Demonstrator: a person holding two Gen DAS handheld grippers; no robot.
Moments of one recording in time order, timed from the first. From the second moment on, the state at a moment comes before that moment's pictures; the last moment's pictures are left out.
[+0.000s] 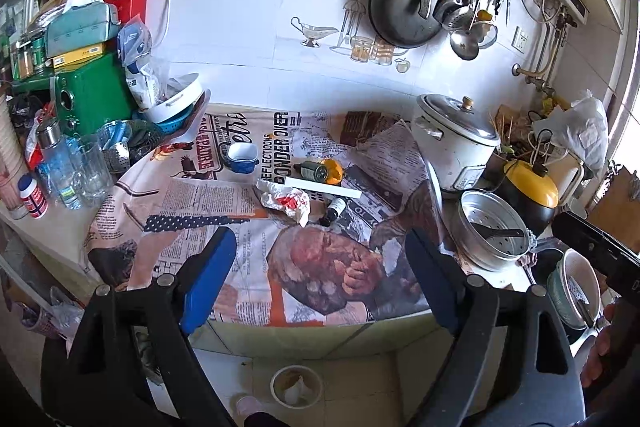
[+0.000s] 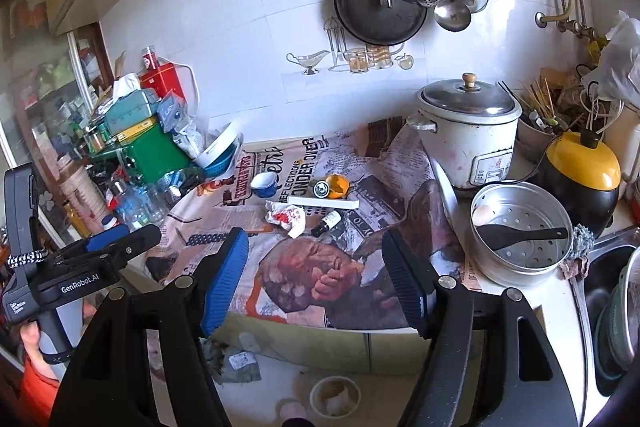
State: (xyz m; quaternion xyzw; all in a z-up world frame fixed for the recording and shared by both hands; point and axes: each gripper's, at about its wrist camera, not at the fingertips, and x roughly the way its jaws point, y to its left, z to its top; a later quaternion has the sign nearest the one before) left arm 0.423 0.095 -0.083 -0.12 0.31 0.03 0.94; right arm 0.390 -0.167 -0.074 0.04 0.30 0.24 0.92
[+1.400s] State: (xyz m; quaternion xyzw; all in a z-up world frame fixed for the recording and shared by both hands) left arm 0.723 0.199 -0.286 -0.20 0.54 0.09 0.81; right arm 0.701 -0.036 -0.193 0.00 0.48 0.30 0.82
